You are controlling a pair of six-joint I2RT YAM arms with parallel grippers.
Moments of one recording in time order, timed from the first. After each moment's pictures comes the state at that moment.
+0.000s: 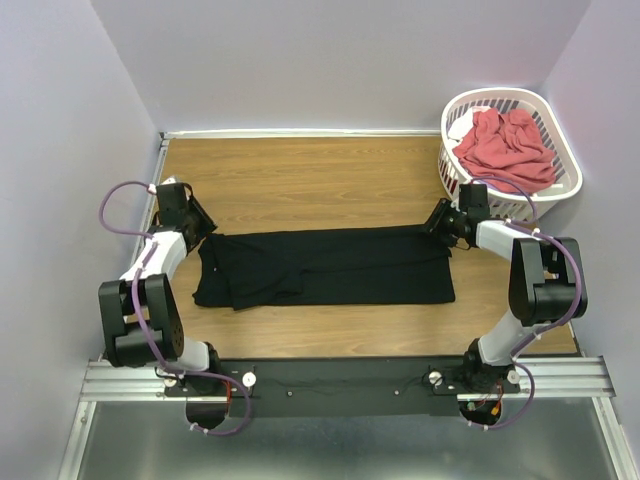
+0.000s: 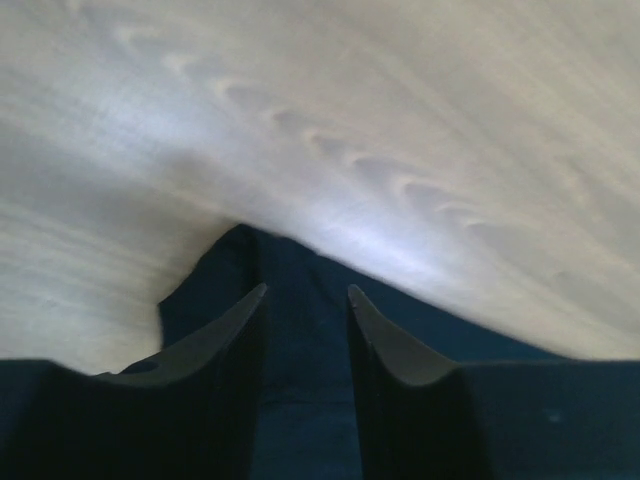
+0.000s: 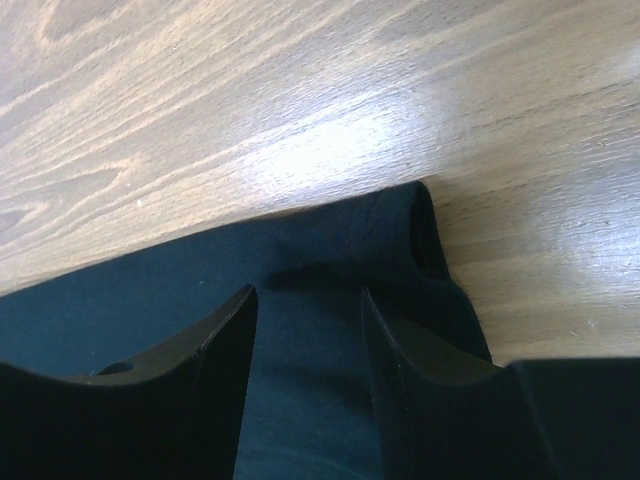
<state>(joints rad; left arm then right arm) 0.16 1.43 0.85 -0.17 0.07 -0.50 0.02 1.67 0.86 -0.07 -0.20 0.51</state>
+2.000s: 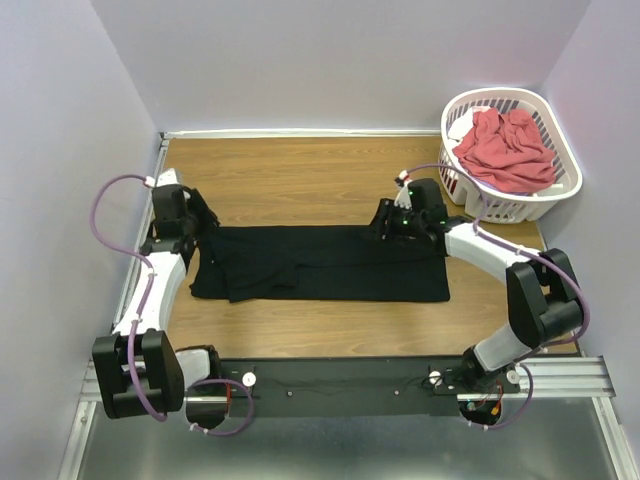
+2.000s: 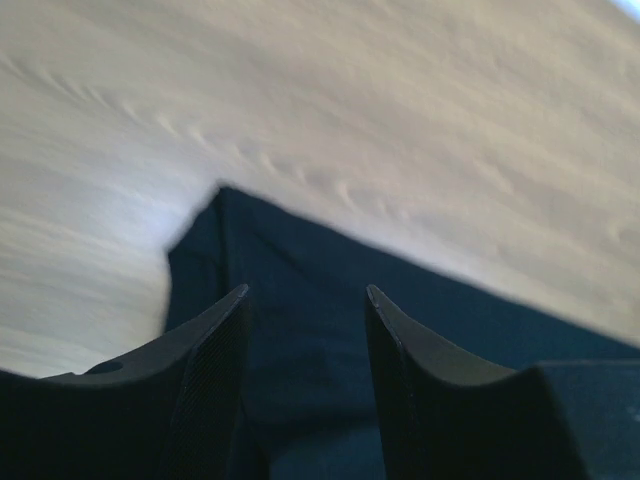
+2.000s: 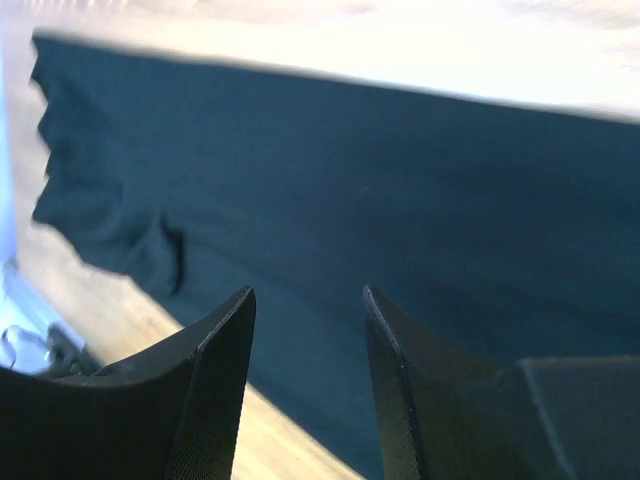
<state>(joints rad) 0.13 1.19 0.82 -0.21 0.02 -0.41 0.36 1.56 0.91 -0.08 -0.36 0.51</state>
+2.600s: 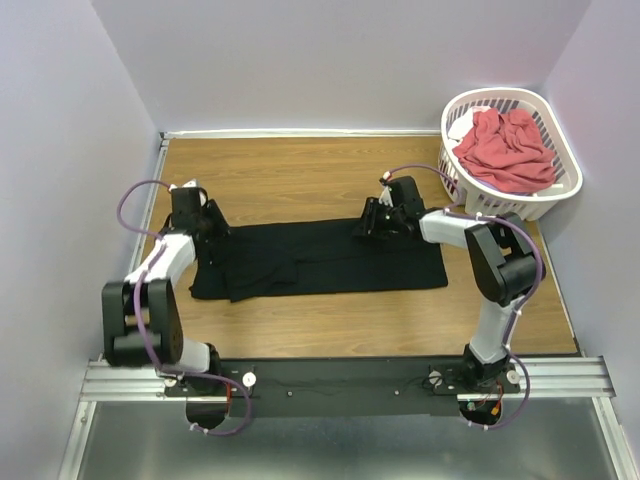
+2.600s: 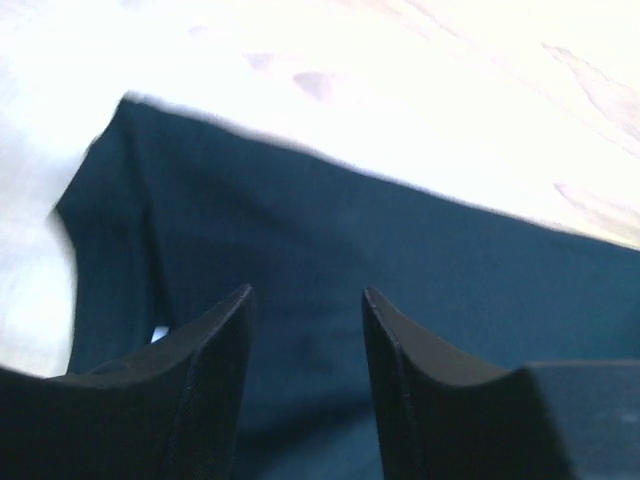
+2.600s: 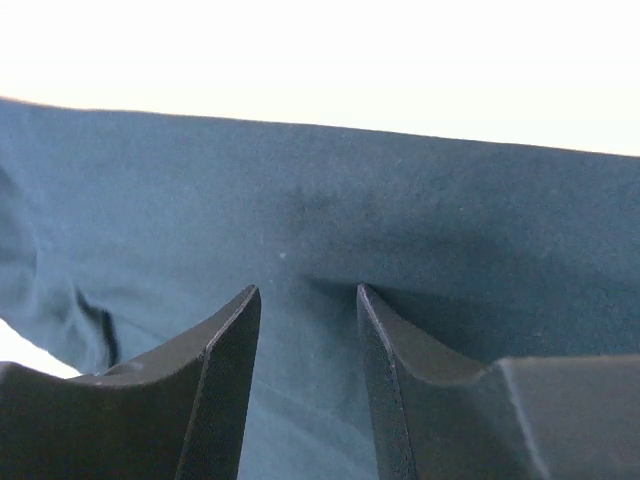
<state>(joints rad) 0.08 1.37 0.77 -0.20 0.11 -0.44 0.40 1.87 1.04 0.03 -0.33 0.53</state>
